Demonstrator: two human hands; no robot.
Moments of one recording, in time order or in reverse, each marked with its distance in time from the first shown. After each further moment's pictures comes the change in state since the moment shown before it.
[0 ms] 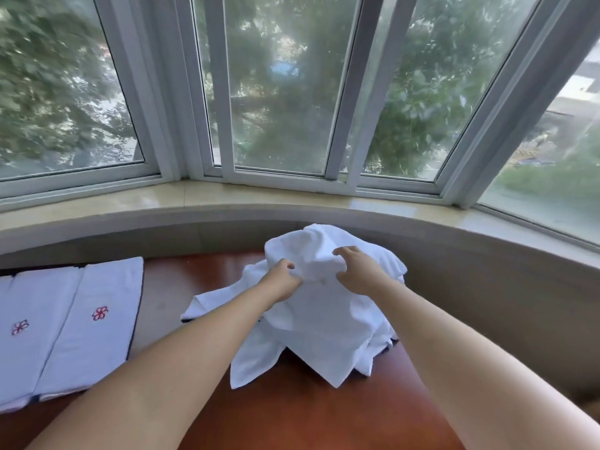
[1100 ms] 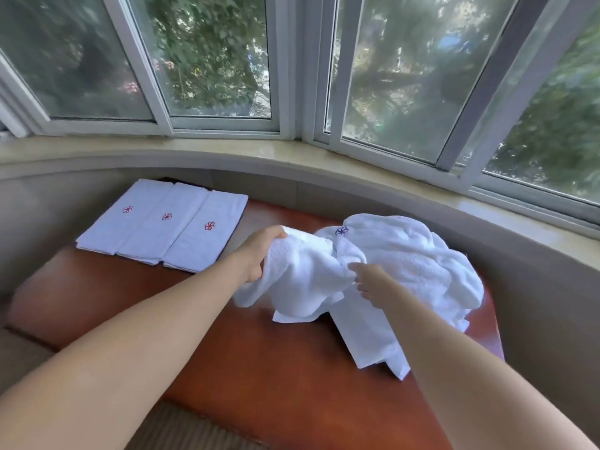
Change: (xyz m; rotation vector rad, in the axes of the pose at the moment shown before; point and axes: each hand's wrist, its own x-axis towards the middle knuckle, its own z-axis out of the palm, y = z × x) left_hand -0.119 -0.047 -0.036 -0.875 0.407 -0.436; right_hand -0.001 -0.021 0.074 0.799 -0.476 0.334
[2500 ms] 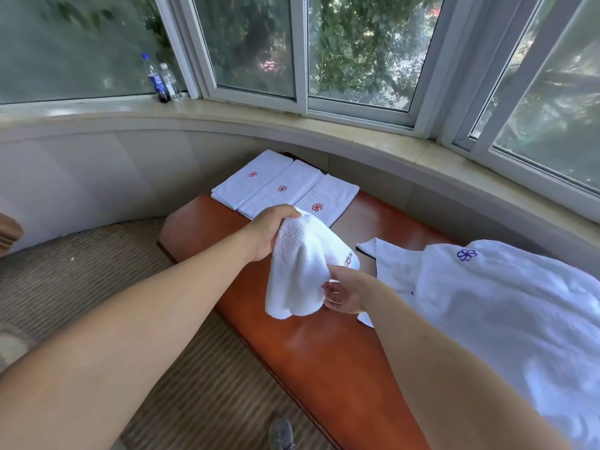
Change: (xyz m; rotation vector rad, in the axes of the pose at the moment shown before) left_hand -0.052 -0.026 -0.194 -0.217 0.145 0.183; right_hand -0.050 -0.030 0.238 -0.074 -0.739 0.164
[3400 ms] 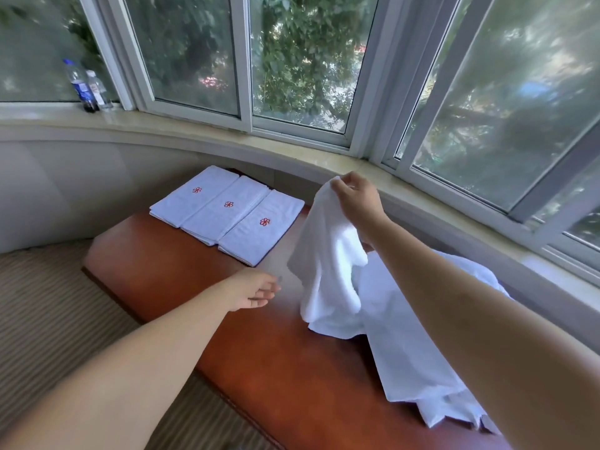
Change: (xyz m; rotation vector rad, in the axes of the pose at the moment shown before) left_hand 0.014 -0.081 0.041 0.120 -0.105 -0.284; right_hand -0.133 -0.127 -0.040 -0.396 0.748 -0.982
